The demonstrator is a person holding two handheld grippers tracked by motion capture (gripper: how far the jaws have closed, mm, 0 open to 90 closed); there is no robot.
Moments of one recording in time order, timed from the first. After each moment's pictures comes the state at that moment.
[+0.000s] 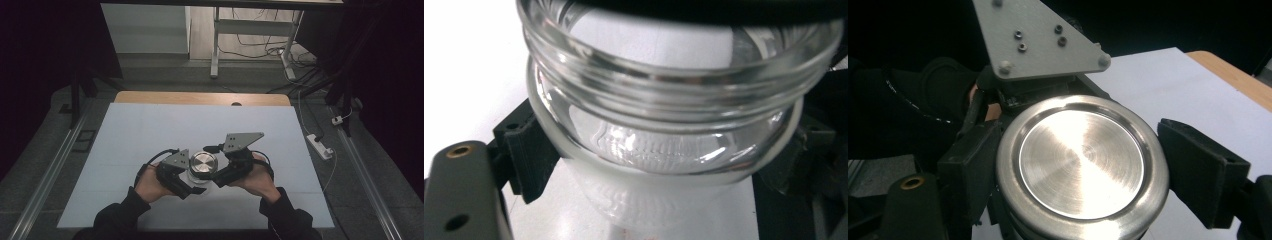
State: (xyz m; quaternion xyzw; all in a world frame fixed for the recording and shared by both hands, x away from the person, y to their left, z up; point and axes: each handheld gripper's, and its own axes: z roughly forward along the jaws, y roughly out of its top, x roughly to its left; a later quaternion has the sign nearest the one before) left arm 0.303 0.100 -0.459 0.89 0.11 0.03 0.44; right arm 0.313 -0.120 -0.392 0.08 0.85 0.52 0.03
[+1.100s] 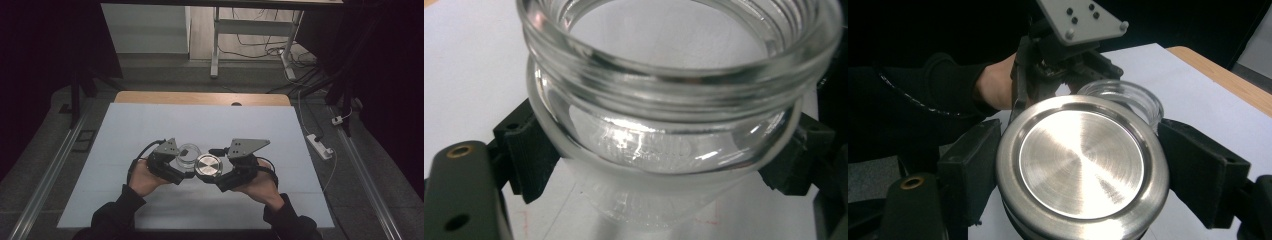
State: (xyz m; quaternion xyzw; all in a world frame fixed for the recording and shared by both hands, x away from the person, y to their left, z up) left arm 0.325 0.129 -0.468 0.87 0.21 0.07 0.44; right arm 0.299 -0.131 -0.395 0.11 0.84 0.52 0.06
